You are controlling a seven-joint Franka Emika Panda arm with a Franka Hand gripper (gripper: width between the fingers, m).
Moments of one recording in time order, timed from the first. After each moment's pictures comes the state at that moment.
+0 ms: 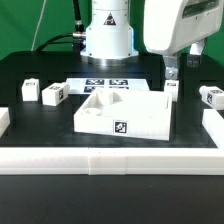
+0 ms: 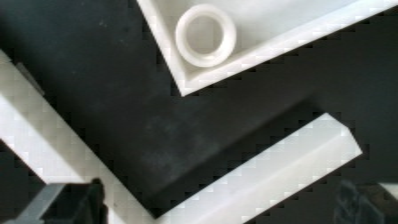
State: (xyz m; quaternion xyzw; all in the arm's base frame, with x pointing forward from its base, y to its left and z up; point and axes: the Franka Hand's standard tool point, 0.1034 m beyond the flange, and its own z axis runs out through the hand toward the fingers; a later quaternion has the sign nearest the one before) arm 0.574 0.090 0.113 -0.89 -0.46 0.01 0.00
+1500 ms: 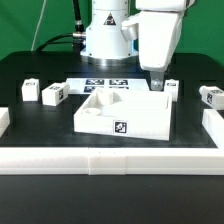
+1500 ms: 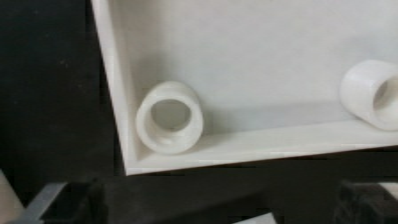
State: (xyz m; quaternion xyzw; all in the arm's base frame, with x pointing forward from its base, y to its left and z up) arm 0.533 0.064 0.086 -0.80 -0.59 0.01 0.01
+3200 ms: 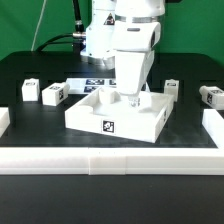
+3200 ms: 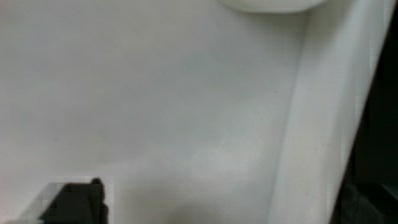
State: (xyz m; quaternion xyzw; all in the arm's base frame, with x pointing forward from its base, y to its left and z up) arm 0.442 0.040 0.023 -0.80 -0.60 0.01 0.03
